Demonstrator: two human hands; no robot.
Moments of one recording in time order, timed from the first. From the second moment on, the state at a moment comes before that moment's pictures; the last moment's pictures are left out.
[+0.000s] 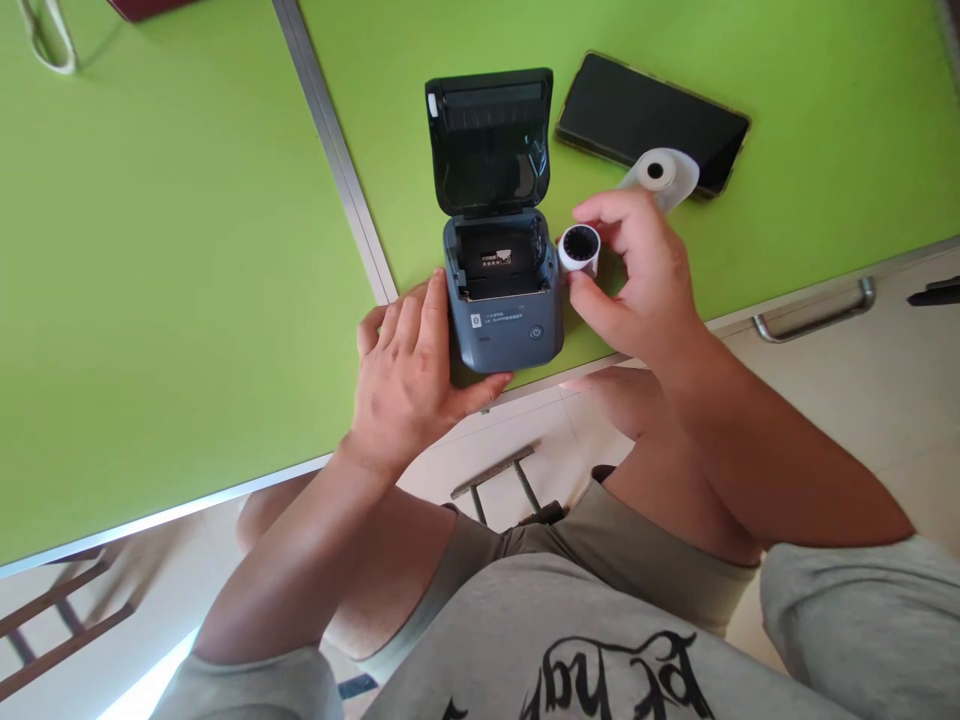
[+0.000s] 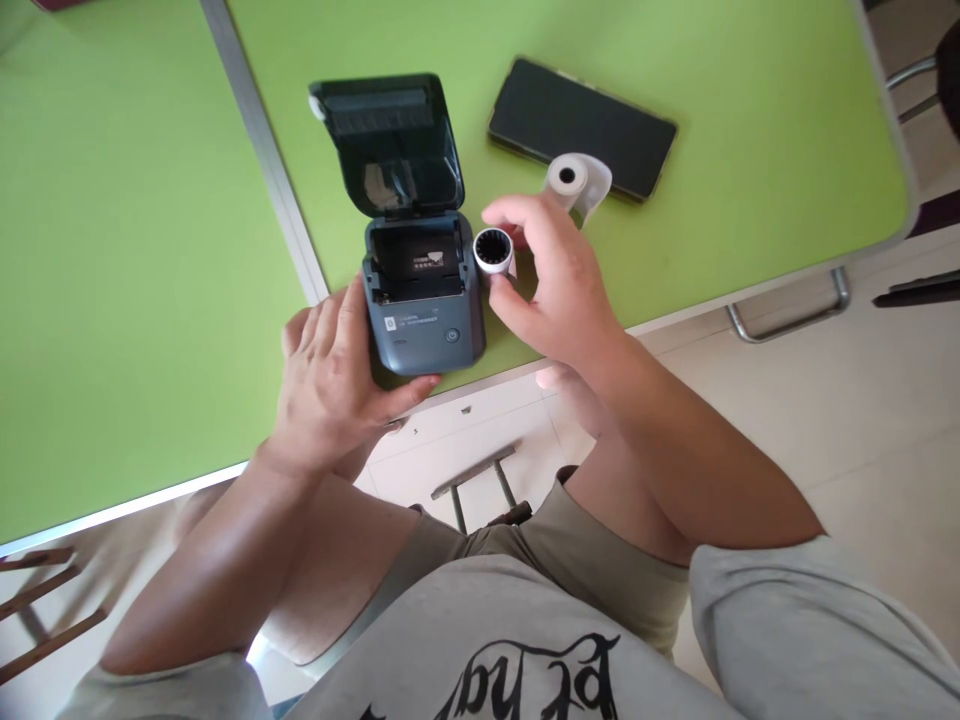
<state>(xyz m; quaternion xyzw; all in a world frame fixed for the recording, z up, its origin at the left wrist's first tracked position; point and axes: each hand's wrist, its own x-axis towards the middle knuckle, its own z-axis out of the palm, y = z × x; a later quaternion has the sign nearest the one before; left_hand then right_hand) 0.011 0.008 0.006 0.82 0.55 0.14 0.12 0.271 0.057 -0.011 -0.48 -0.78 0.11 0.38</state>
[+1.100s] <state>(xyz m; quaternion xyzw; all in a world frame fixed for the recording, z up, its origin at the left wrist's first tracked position) 0.010 0.006 0.006 0.83 0.53 0.16 0.12 0.226 0.079 0.020 -0.45 -0.82 0.15 0.33</state>
